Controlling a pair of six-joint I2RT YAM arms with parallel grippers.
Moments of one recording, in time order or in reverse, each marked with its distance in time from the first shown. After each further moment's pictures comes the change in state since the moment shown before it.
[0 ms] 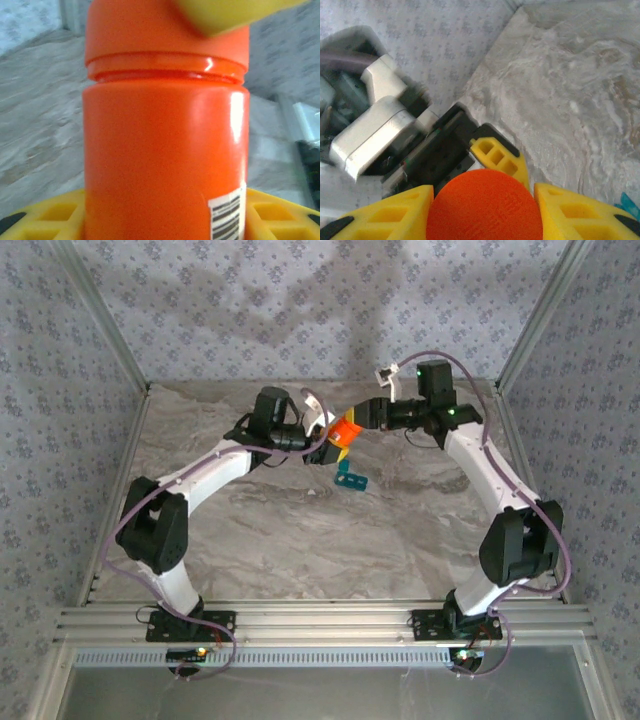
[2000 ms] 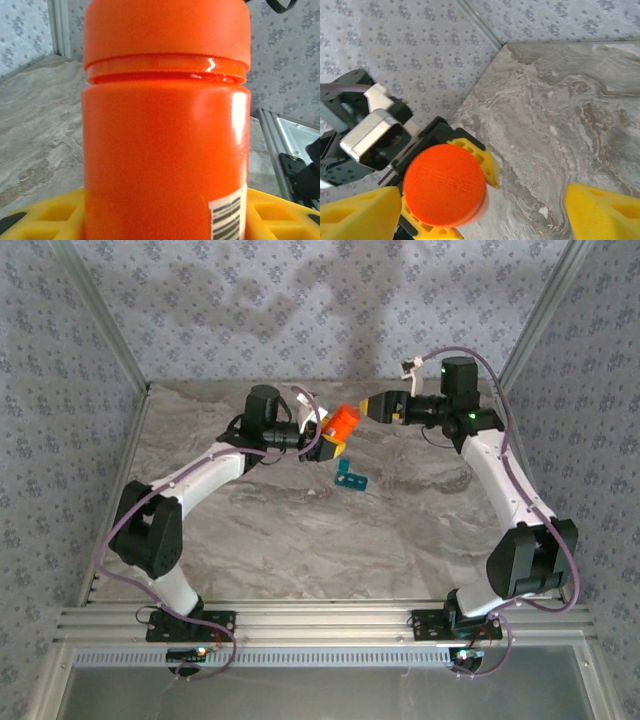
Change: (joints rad) left arm 0.049 -0.013 -0.009 0.107 0.146 -0.081; right arm -0.082 -0.077 0.008 0.021 -0.044 -0.039
